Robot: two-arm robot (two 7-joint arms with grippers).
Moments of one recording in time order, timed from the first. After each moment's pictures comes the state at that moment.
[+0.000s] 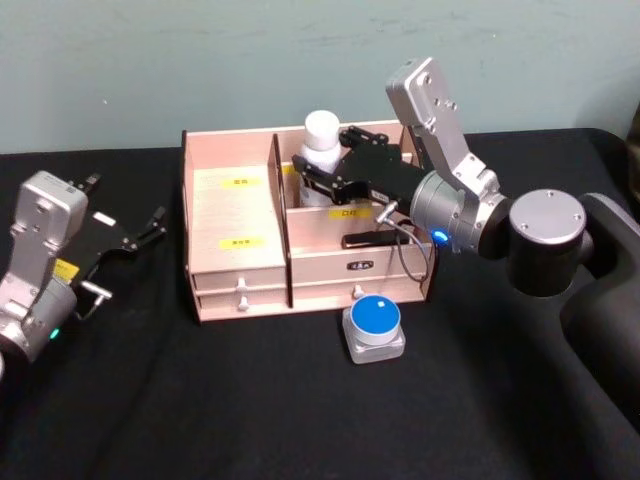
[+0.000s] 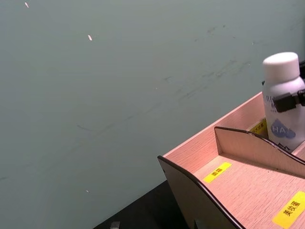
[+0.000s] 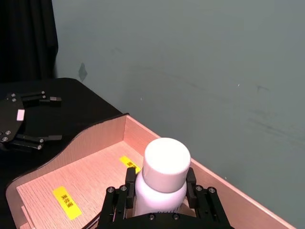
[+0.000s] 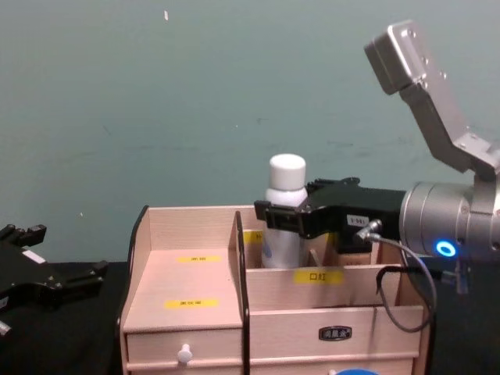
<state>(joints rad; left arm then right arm) -0.20 0.60 0.45 -1.41 -0.25 -0.12 0.03 0.53 0.24 -0.49 -1.20 0.20 0.04 0.46</state>
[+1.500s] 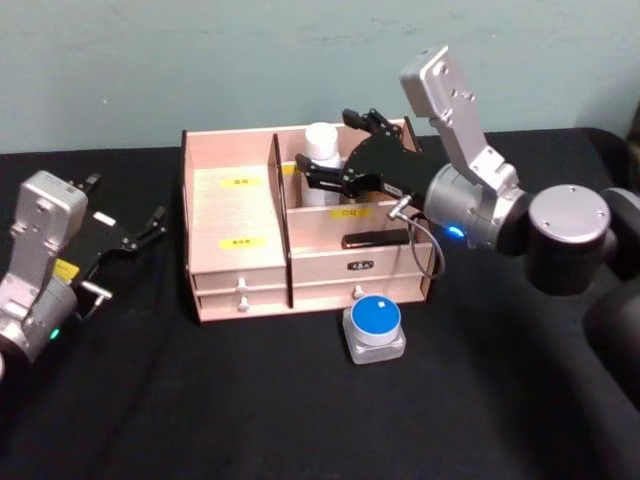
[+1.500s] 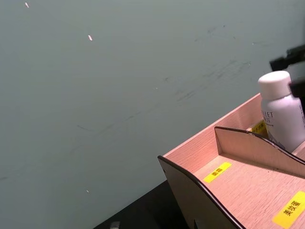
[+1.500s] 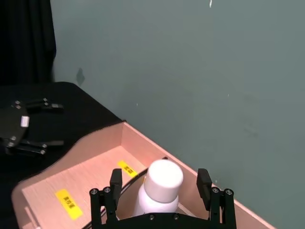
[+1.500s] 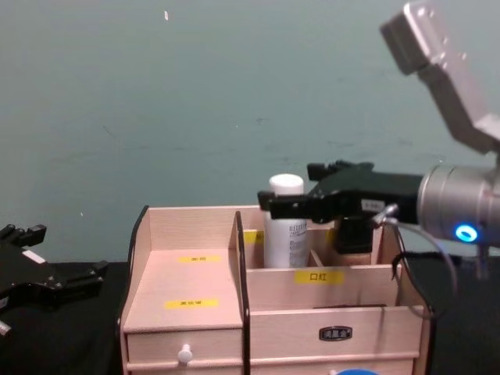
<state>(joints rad) -0.20 0.60 0.45 -1.41 -0.25 -0.12 0.03 0.50 0.27 -0.47 -1.30 0.20 0.09 0.45</state>
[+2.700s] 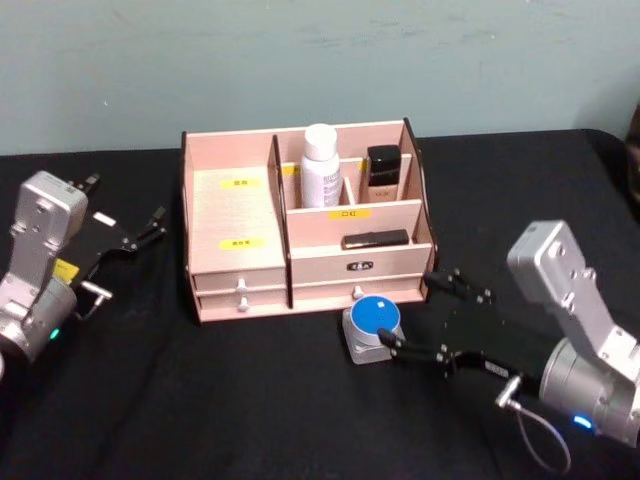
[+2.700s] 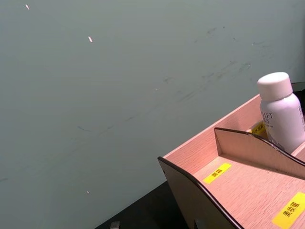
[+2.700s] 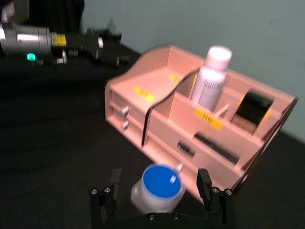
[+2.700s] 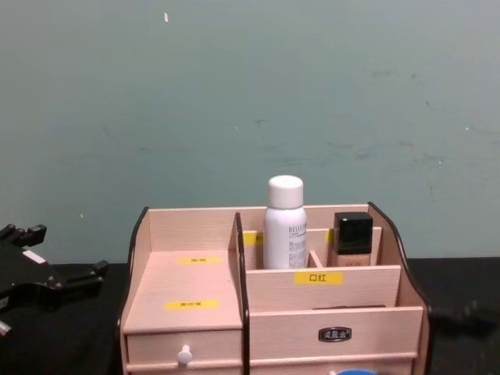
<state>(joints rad) -0.20 0.60 0.45 -1.41 -0.25 -0.12 0.03 -0.10 0.60 -0.33 -1.90 0.27 0.22 0.39</state>
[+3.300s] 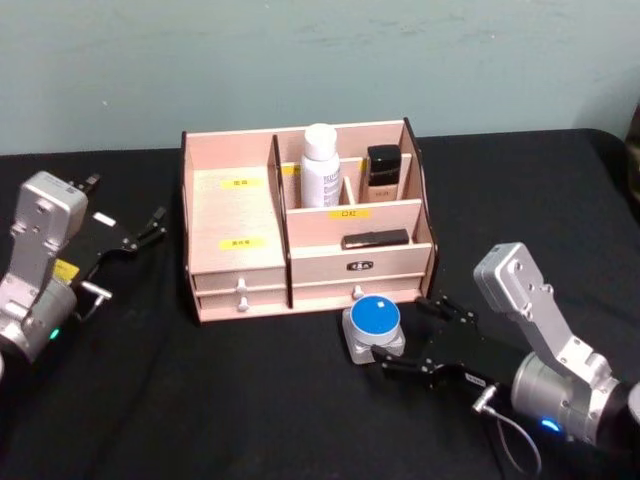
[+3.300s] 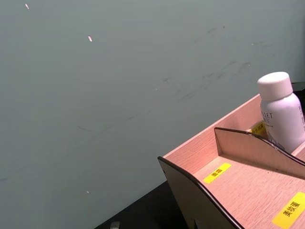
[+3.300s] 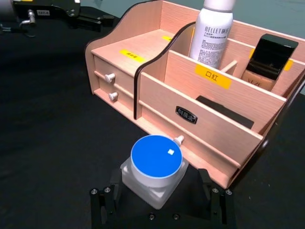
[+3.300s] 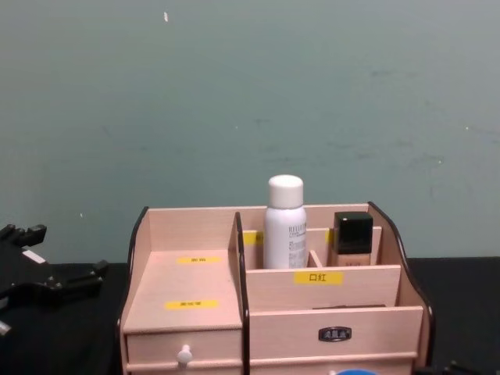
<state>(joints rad) -0.20 0.60 0.45 -1.41 -0.25 -0.12 0.03 -0.02 0.52 -0.38 -1.69 0.24 0.21 0.41</state>
